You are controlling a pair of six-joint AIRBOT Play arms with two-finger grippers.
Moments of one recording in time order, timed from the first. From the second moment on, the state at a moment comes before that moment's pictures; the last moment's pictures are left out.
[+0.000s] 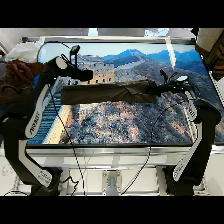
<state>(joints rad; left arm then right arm) -0.20 -1.83 1.73 1.08 -0.94 -1.35 -0.21 -2.19 1.79 -0.62 1.37 1.06</state>
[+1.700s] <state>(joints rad) -0.53 -1.92 2.08 1.26 -0.96 -1.56 -0.04 -1.64 1.79 -0.83 1.25 1.09</state>
